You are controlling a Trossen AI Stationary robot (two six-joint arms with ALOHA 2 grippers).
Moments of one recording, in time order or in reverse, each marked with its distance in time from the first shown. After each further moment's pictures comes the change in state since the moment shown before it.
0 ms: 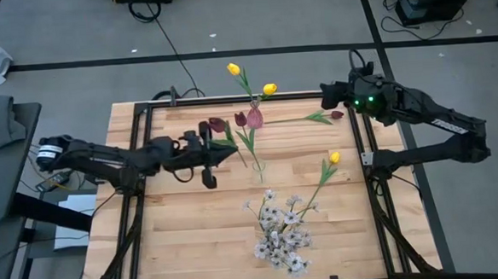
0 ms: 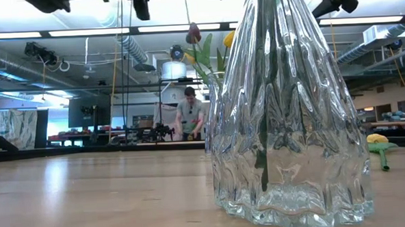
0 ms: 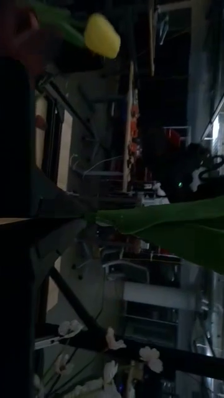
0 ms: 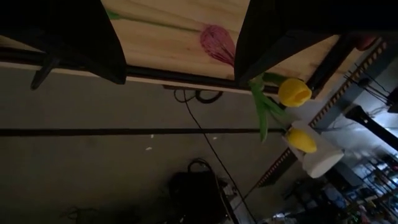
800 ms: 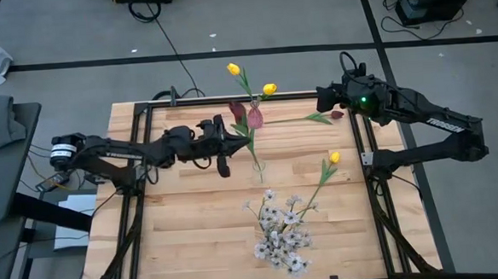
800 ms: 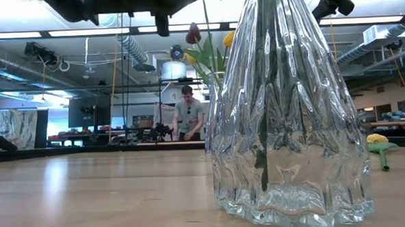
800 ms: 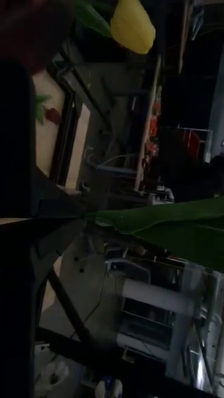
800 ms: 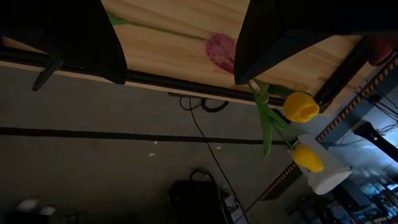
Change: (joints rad) left arm 0.124 0.171 0.093 0.029 0.118 -0.136; right arm 0.000 0.037 0.000 -0.007 -0.021 -0.034
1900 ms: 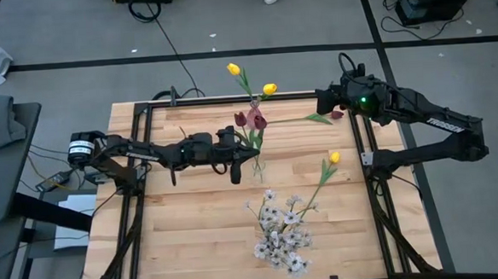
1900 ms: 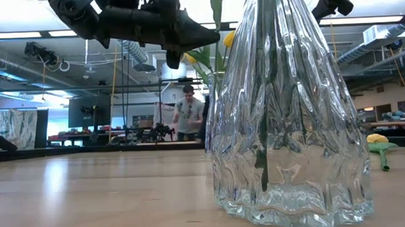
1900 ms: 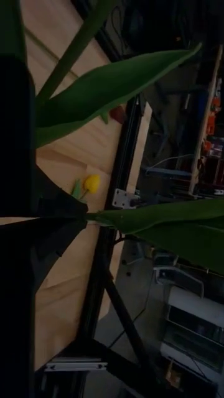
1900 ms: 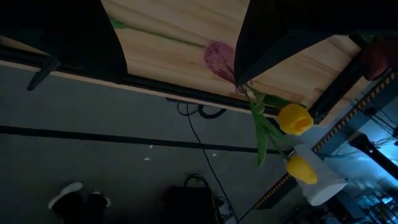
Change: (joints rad) left arm 0.002 0.185 0.001 -0.041 0.025 -0.025; right arm 0.000 0.000 0.000 -0.007 -0.034 -0.029
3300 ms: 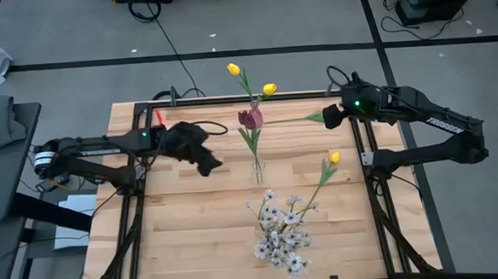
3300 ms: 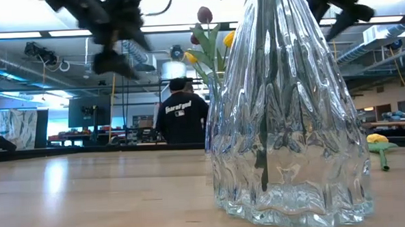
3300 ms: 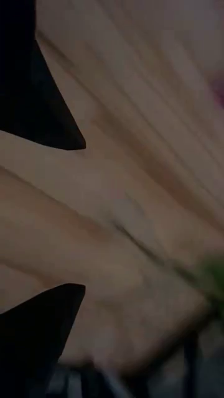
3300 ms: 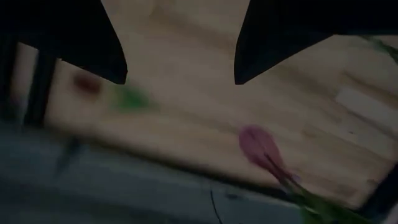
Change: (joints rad) left arm 0.083 -0.385 0.101 -1.129 0.073 -0.444; right arm -0.053 -0.002 -0.002 -0.323 -0.196 0.015
